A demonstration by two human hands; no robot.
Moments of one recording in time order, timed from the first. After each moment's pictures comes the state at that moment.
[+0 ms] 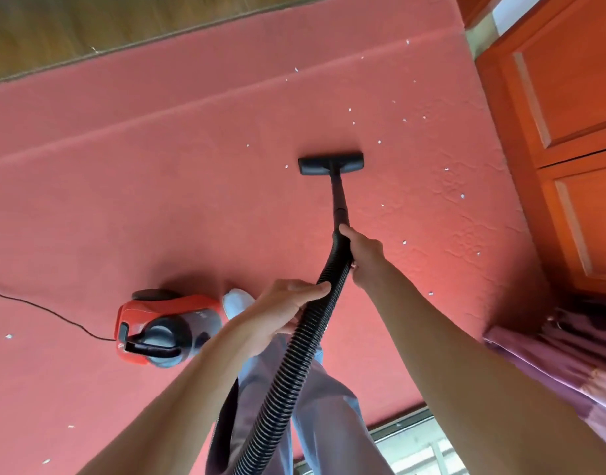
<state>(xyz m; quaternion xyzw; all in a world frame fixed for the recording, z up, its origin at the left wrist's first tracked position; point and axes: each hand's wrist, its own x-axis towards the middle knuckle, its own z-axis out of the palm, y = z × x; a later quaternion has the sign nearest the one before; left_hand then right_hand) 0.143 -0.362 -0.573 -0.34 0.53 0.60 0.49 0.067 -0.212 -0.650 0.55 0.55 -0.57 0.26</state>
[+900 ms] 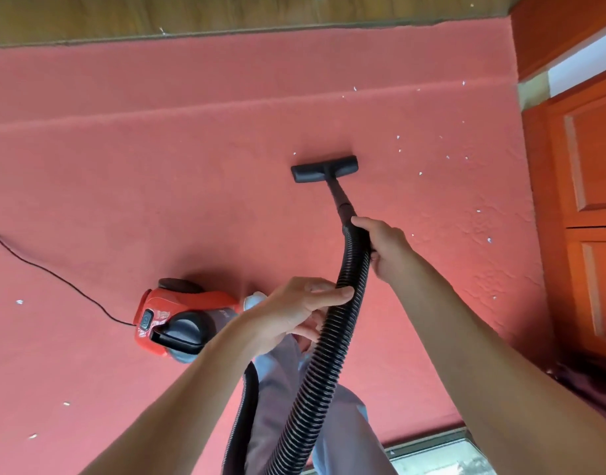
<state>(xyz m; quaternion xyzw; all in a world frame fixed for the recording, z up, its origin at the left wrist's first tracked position) 0.128 -0.475 -0.575 -0.27 0.49 0.68 0.48 0.016 -0.323 -0.630 0.46 0.65 -0.52 0.31</state>
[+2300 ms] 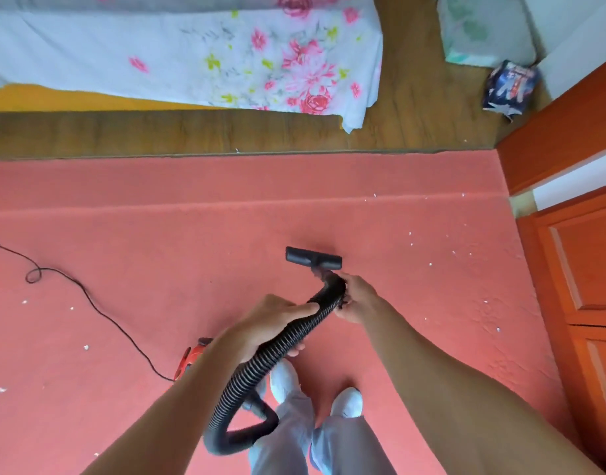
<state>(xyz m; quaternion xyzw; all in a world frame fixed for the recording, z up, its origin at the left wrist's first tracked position) 0.101 -0.589 -0.452 -0.36 0.54 0.66 0.38 -0.002 -0.437 -0.539 0.47 0.53 -0.59 0.39</state>
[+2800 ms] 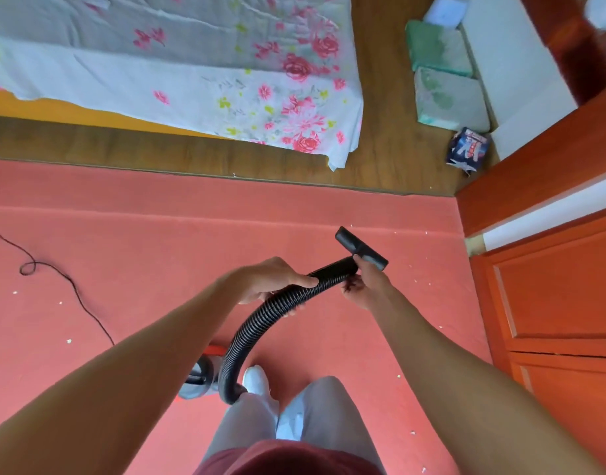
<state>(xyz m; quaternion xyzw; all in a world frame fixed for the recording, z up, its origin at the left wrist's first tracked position) 0.067 -0.588 -0.332 -0.22 0.64 0.62 0.40 -0.024 -0.400 -0.394 0.44 0.53 -0.66 0.31</state>
